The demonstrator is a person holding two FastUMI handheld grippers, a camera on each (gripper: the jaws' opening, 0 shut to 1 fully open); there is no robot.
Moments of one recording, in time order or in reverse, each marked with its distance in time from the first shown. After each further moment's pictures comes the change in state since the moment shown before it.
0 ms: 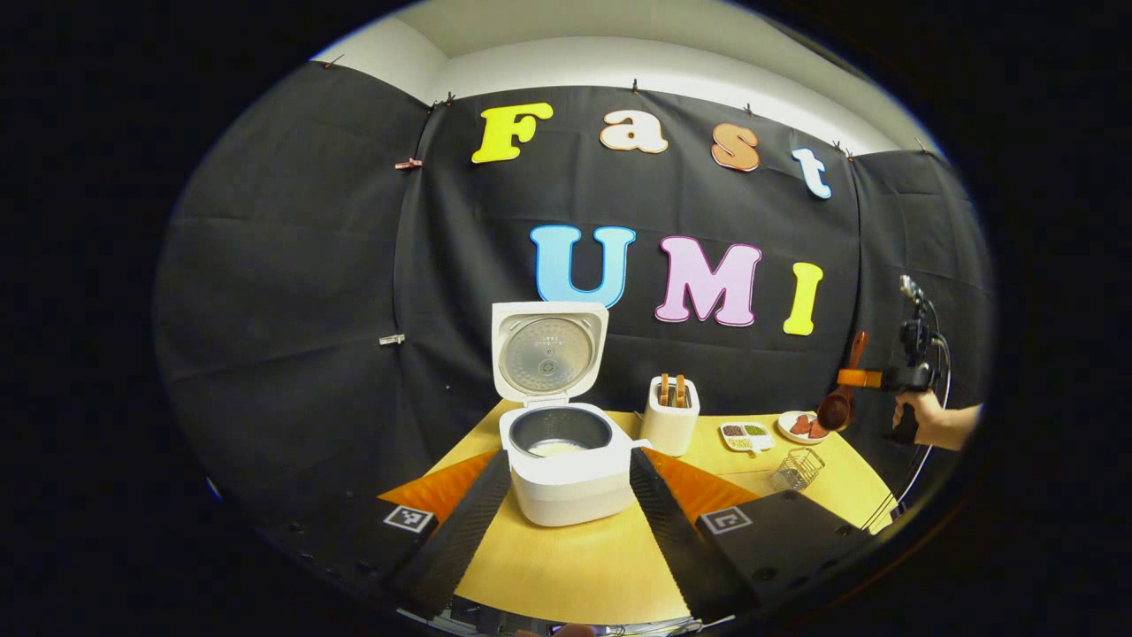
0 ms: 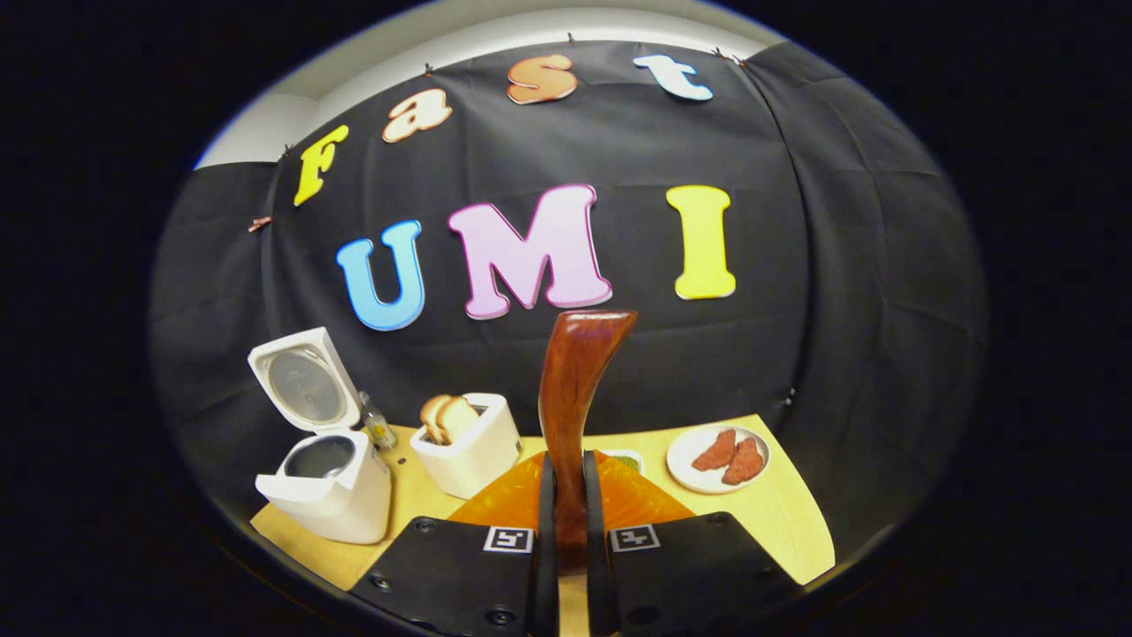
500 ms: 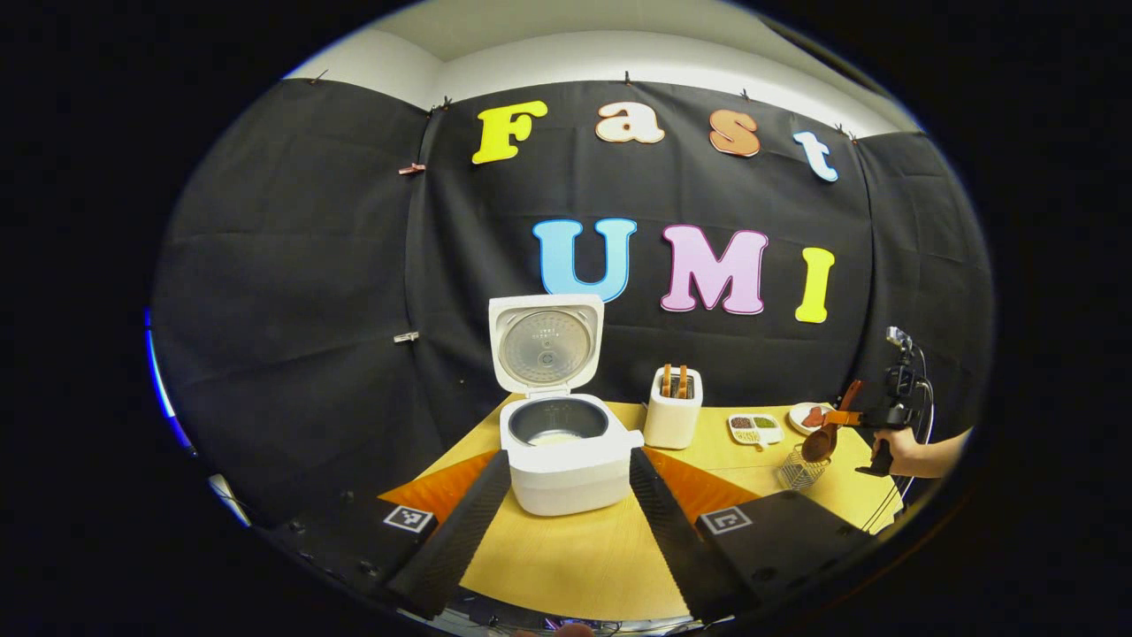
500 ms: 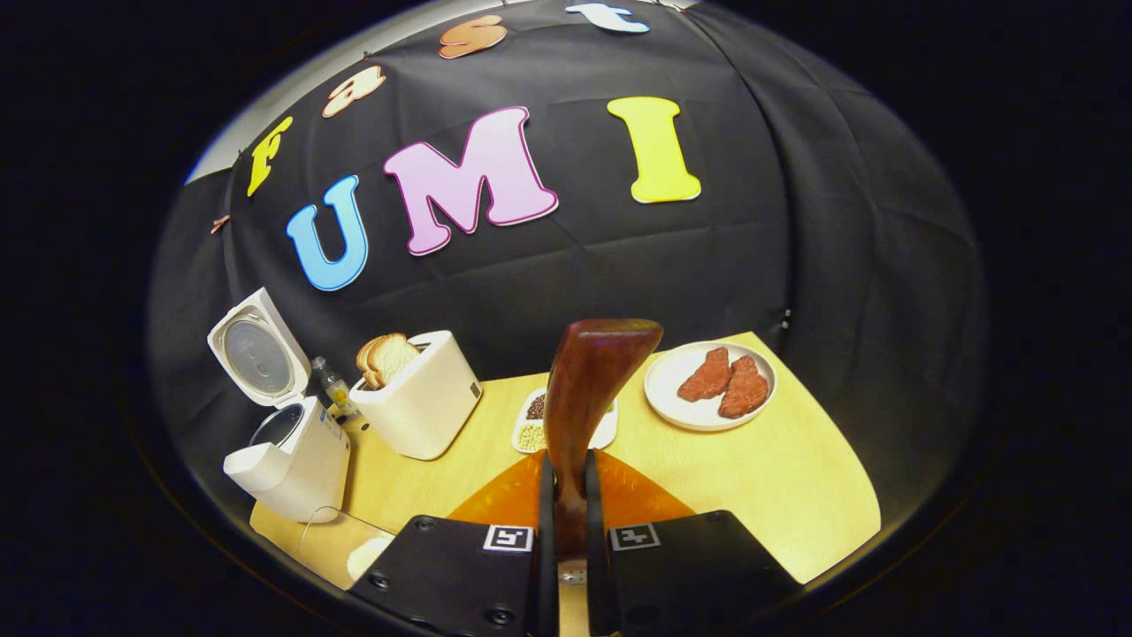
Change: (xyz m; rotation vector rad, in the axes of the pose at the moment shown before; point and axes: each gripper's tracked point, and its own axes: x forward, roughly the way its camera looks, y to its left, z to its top) left arm -0.014 -0.040 -0.010 0.030 0.027 0.092; right arm 0.054 -0.050 -0.111 0.110 0.165 -0.017
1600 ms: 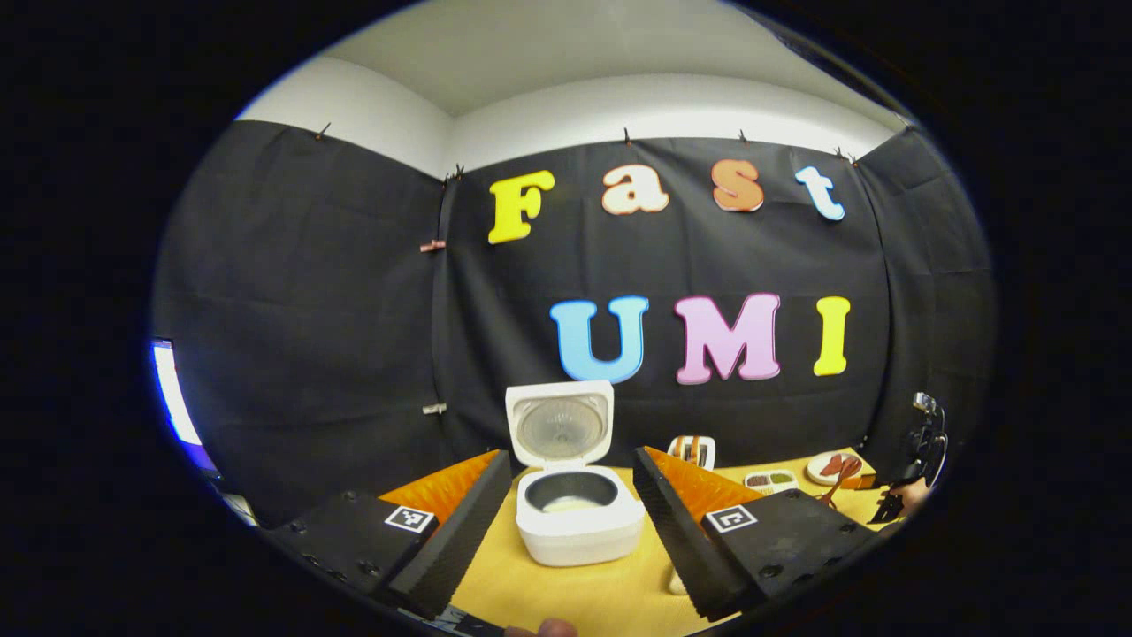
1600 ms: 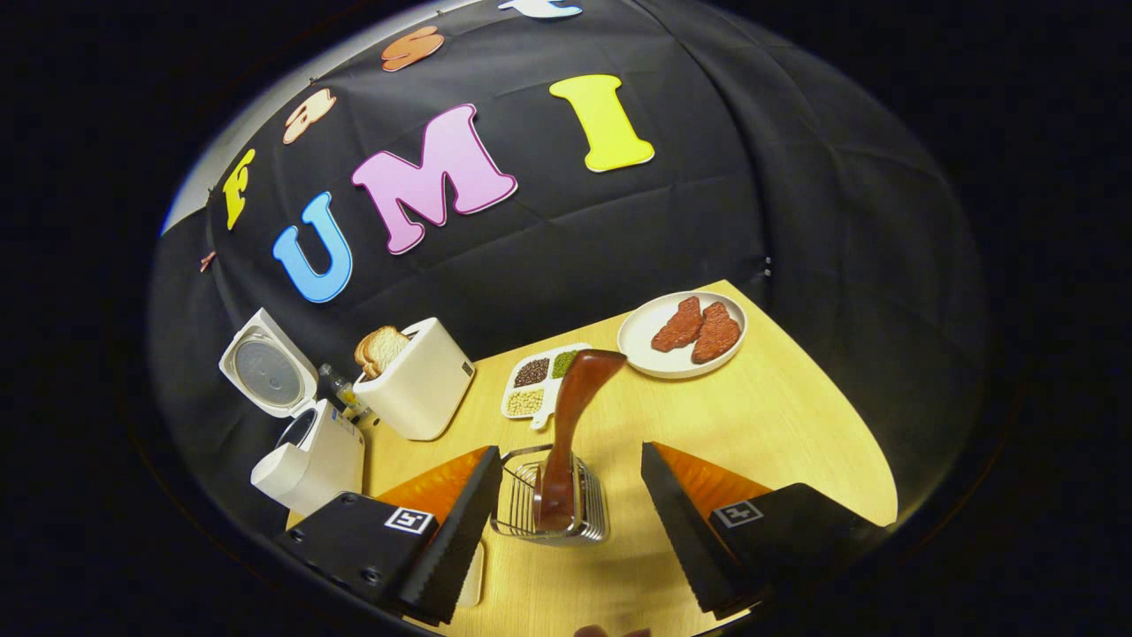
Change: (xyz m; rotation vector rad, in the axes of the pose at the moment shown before) left arm -0.033 -0.029 0.122 0.035 -0.310 0.109; right arm -0.059 -0.039 -0.016 0.117 0.041 -0.018
